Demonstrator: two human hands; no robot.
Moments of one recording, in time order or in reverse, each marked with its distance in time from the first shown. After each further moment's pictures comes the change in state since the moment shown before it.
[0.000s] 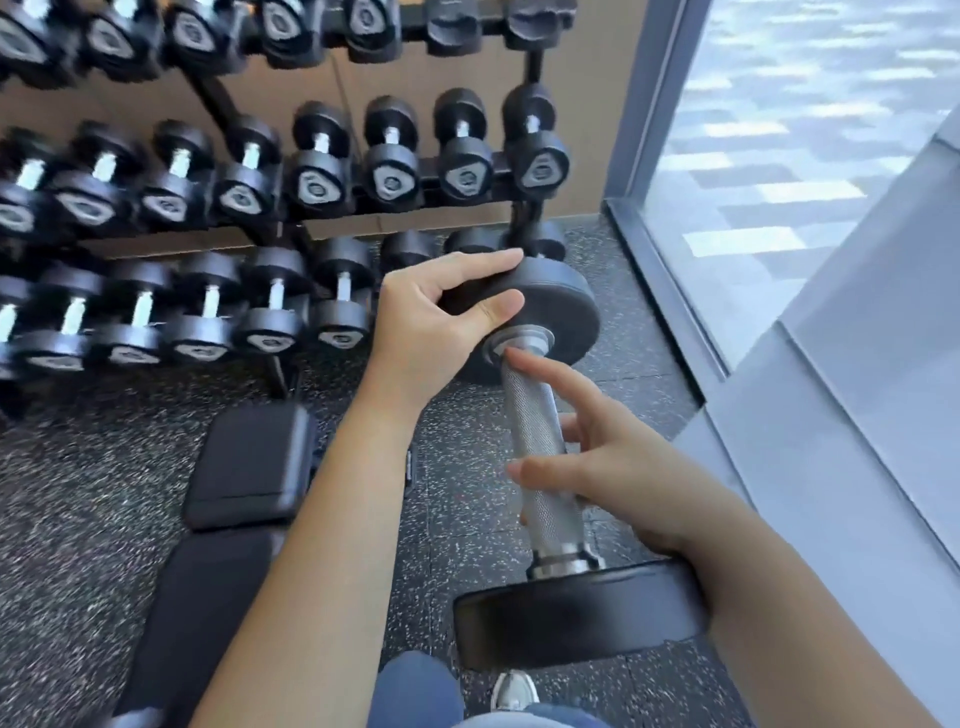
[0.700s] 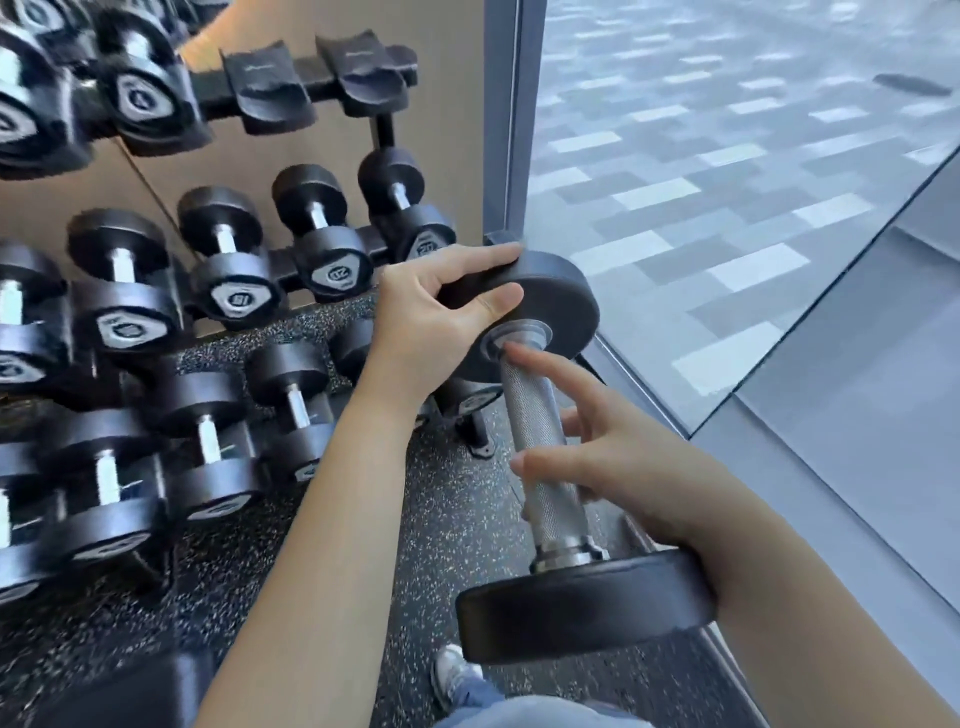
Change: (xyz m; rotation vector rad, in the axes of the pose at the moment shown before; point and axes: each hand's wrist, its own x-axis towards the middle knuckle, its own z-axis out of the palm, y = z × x) left_hand 0.305 -0.119 0.065 -0.178 -0.280 0.060; right_hand 0.231 -0.062 -0.152 -0.019 0.354 0.063
